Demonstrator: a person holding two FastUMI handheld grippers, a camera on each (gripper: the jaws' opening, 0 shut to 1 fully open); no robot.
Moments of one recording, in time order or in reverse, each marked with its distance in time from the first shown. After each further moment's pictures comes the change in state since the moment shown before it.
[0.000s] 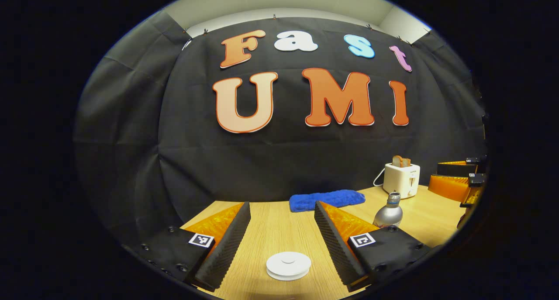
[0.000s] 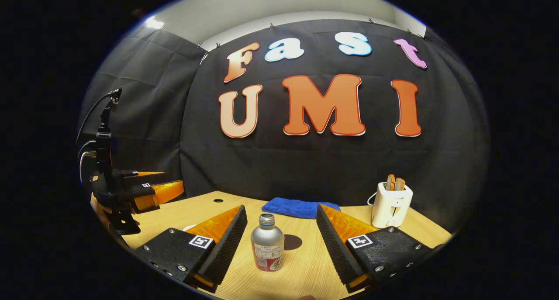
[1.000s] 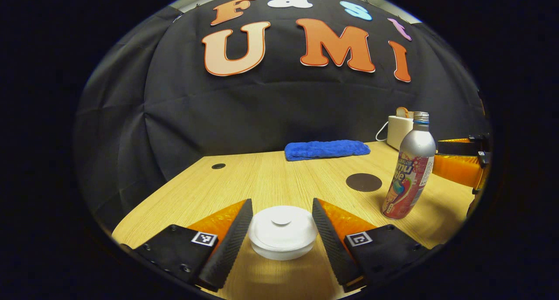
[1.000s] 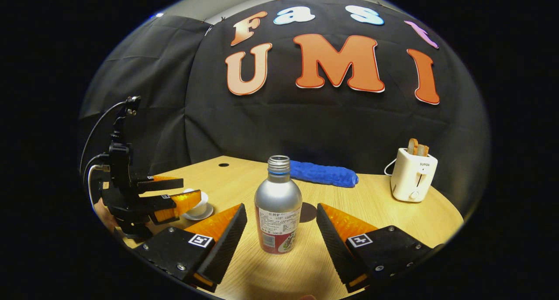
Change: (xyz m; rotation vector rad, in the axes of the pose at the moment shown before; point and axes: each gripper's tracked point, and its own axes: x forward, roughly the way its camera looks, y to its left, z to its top) left arm 0.039 -0.014 -0.140 0.023 0.252 -0.017; right arm 0.032 0.017 -0.099 -0.033 0.216 0.063
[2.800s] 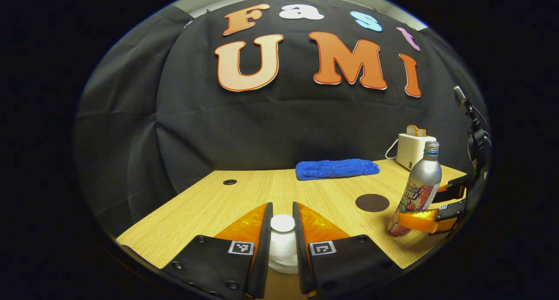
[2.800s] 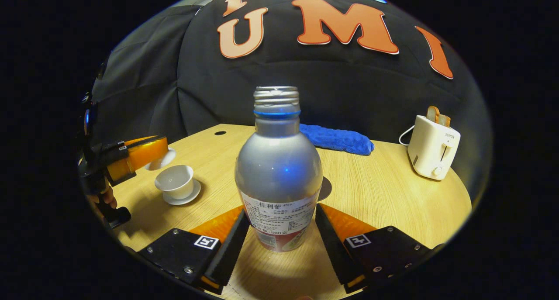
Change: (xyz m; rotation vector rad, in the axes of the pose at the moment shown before) left arm -0.006 0.023 0.043 -0.031 -0.109 0.063; right arm 0.047 0.007 -0.057 0.045 0.245 0.031
